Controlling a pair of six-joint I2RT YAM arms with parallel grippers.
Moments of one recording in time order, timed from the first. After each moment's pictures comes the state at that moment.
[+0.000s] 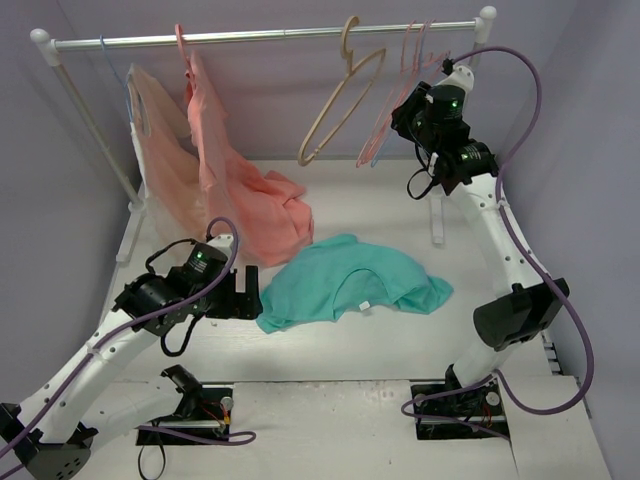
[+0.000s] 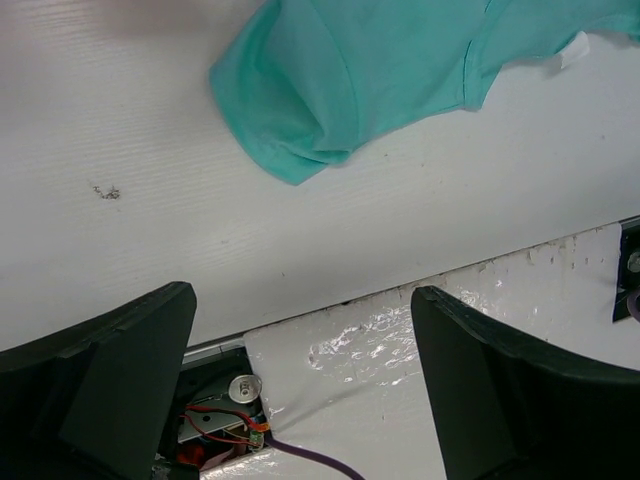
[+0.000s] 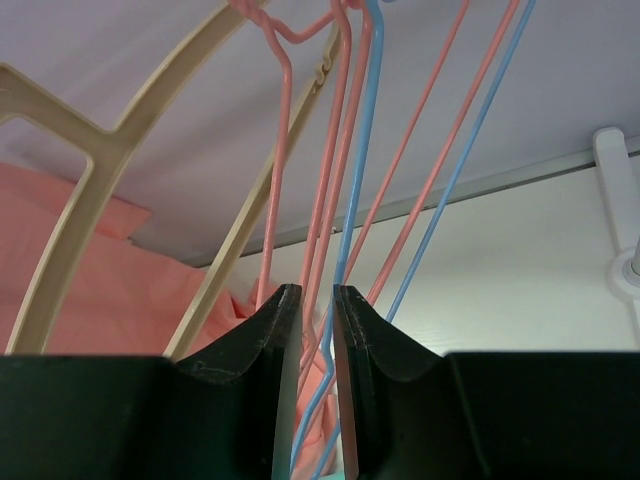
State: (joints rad) left arm -0.66 0.88 1.04 -1.09 -0.04 -0.55; right arm 0.30 1.67 1.88 -0.42 0.18 0.55
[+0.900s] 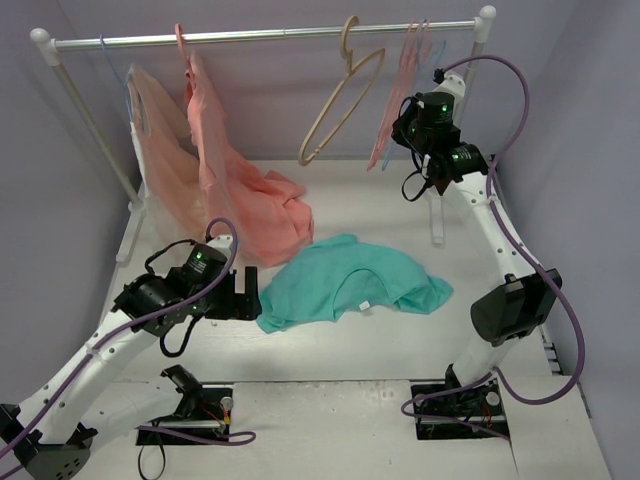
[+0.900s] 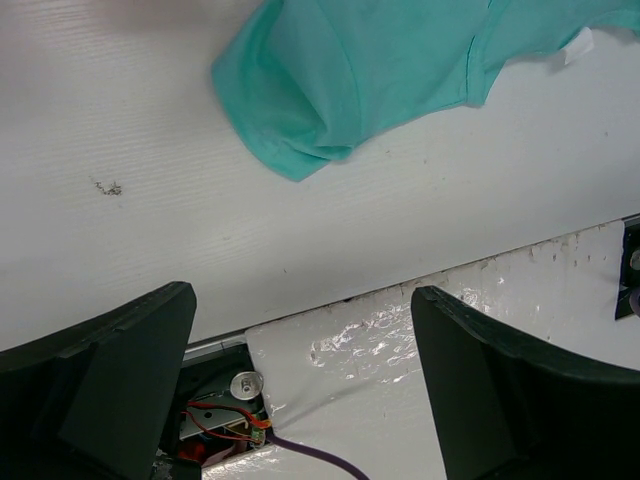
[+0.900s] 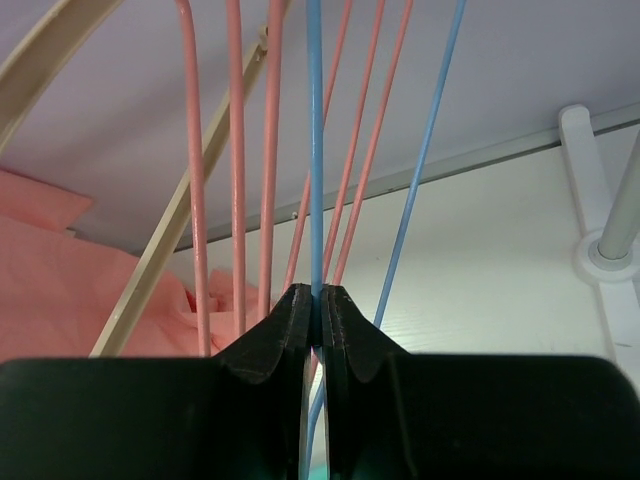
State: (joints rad) left arm -0.66 0.88 1.03 -1.10 -0.04 -0.55; right arm 0.30 1.71 1.82 -0.40 0.22 0.52
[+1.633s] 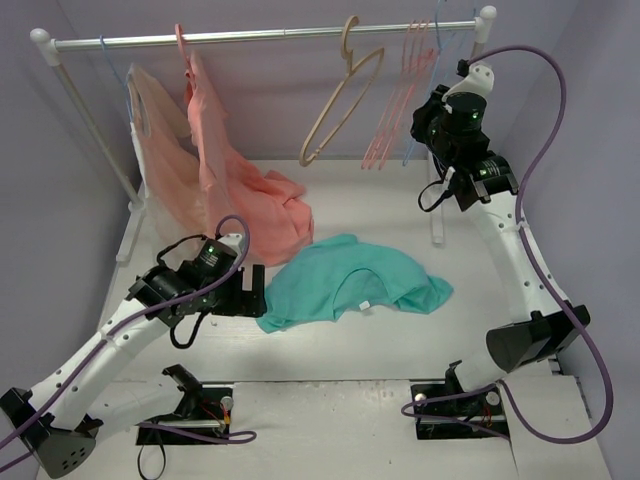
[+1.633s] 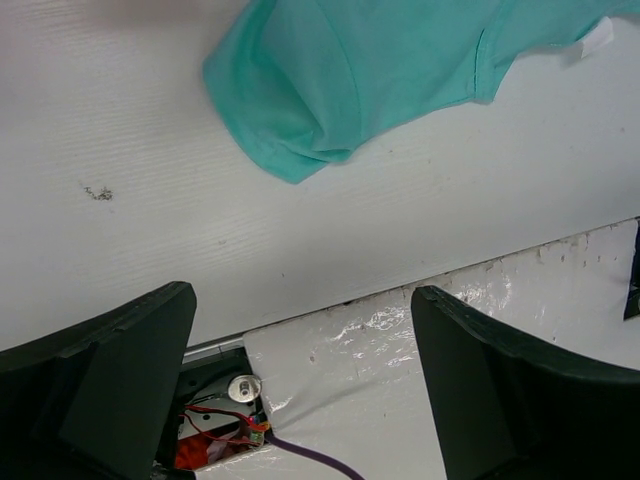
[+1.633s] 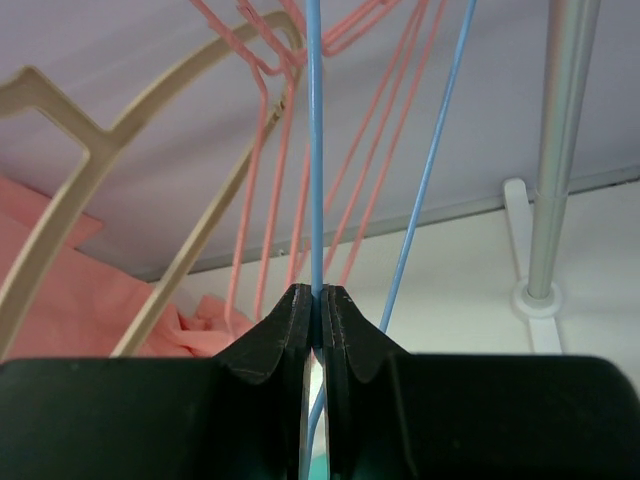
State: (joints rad) left arm -0.66 0.95 1.03 -1.08 -0.03 -0.54; right arm 0.30 1.53 1.78 -0.39 0.27 0.39
